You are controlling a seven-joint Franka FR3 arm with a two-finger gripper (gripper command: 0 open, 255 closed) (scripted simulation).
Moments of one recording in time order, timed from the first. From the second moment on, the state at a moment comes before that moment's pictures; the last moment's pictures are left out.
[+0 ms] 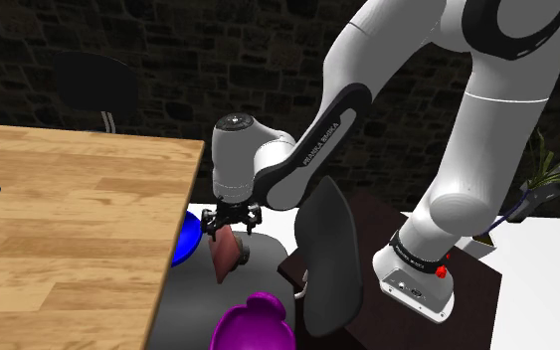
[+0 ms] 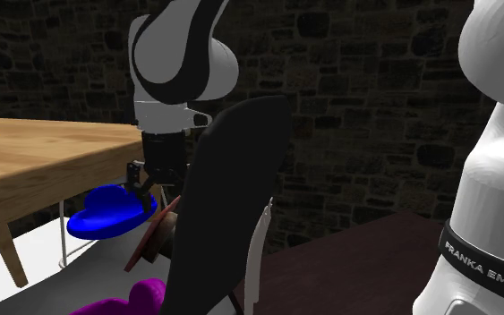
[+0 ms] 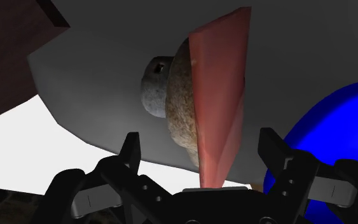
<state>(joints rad) 0.07 0.25 0.59 -2.43 -0.24 2.63 1.36</state>
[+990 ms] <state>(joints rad) 0.09 0.28 0.56 -2.43 -0.28 2.65 1.39</state>
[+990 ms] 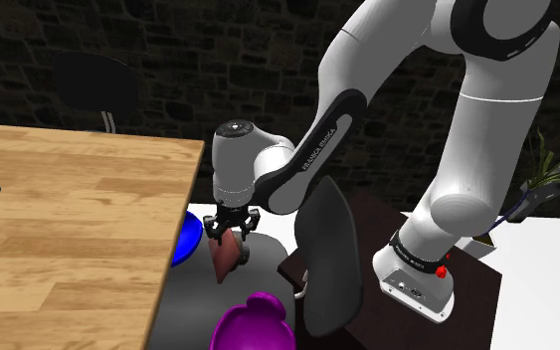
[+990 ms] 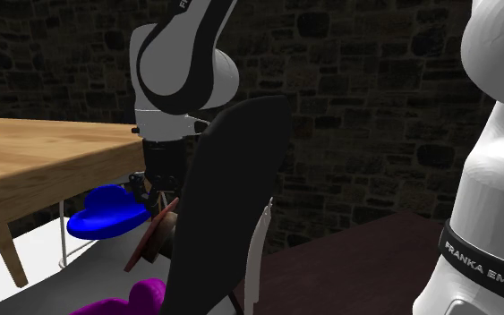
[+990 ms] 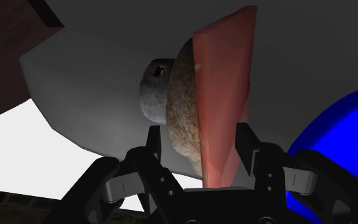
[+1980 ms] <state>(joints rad) 0.03 0.14 0.65 -2.43 -0.11 2.54 1.27</state>
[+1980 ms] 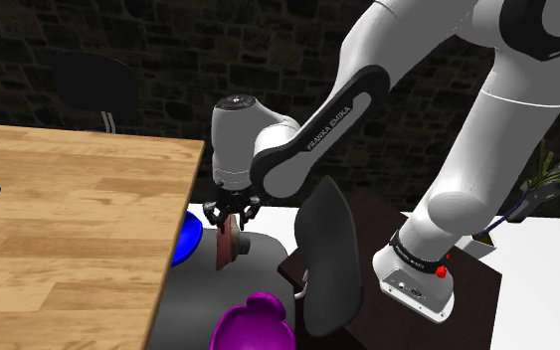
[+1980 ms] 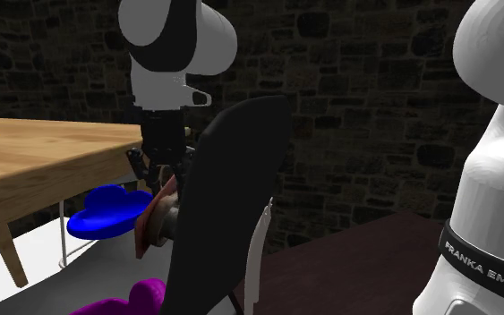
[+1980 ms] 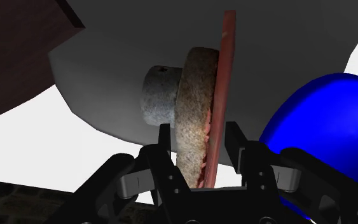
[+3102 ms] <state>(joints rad) 0.01 -0.09 0.67 -2.37 0.10 2.30 1.12</state>
